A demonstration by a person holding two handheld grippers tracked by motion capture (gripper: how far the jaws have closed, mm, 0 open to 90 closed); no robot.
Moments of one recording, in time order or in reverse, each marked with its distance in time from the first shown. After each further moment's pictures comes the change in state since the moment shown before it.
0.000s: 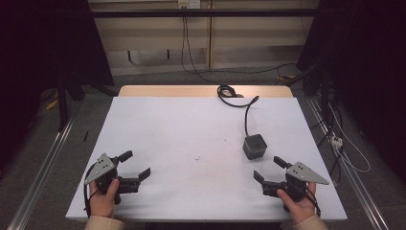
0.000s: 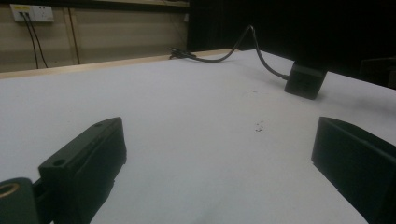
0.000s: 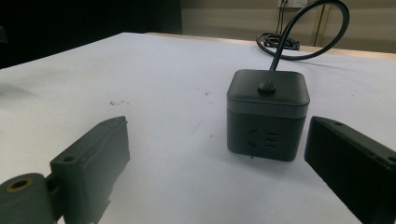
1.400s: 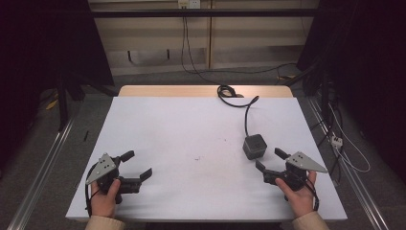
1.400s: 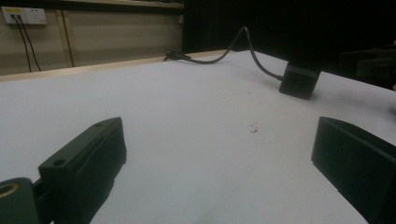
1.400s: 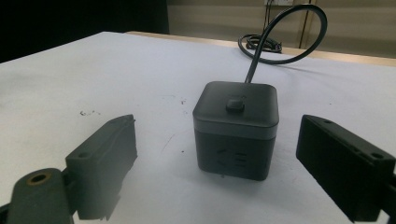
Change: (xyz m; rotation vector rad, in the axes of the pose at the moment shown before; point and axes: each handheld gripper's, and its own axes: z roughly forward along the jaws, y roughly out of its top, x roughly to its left) left arm -0.002 0.001 0.002 -0.005 -0.018 0.011; right arm -0.018 0.014 0.016 0.018 -0.047 0.002
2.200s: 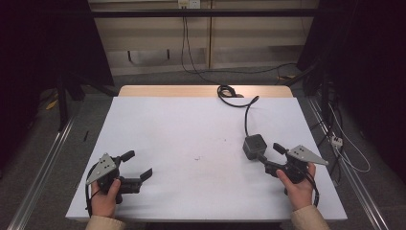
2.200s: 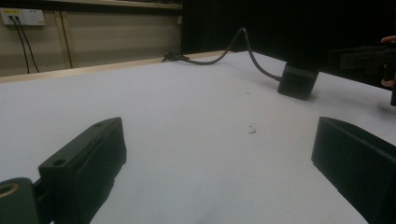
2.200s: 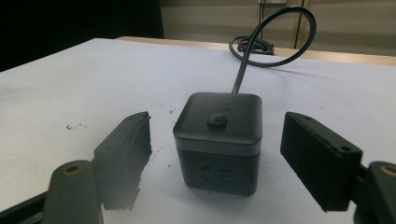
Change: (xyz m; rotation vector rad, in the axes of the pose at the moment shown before) left arm -0.001 0.000 0.001 -0.007 -0.006 0.004; right arm -0.012 0.009 0.010 -0.003 -0.016 0.036
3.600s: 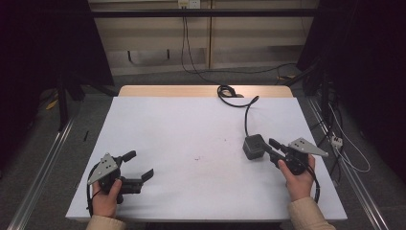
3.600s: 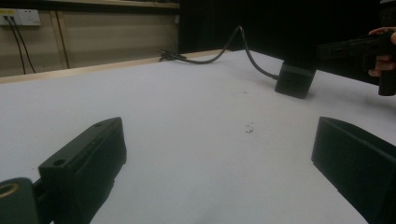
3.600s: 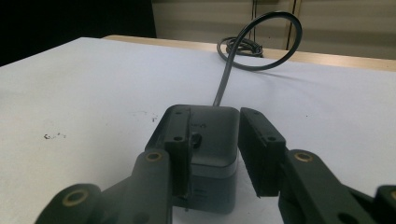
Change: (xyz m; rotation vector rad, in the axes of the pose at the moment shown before) left arm -0.002 0.000 0.002 0.006 -0.010 0.004; right arm -0.013 0.011 0.011 0.023 -0.021 -0.001
